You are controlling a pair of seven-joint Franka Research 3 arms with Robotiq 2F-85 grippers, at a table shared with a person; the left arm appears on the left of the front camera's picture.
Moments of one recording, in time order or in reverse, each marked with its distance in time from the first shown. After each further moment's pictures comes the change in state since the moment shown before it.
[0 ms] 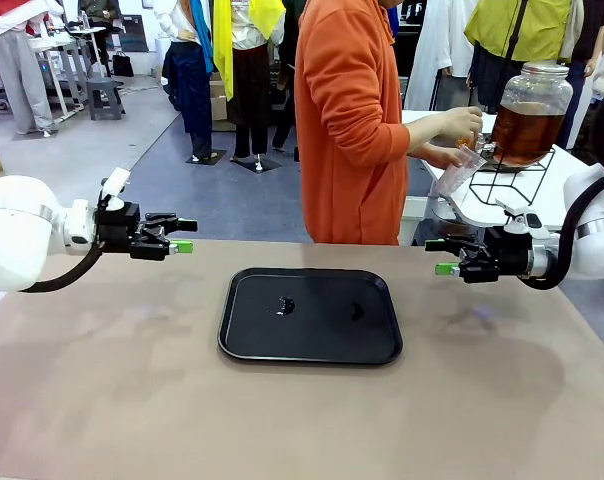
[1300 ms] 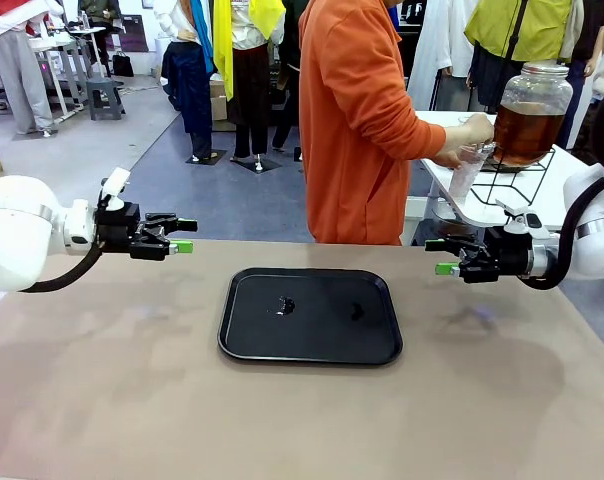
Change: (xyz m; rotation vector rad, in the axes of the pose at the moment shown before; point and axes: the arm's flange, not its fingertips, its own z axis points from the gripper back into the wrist) left arm 0.000 0.000 0.000 0.000 0.000 0.000; right arm 0.000 0.000 0.000 0.000 0.000 0.000
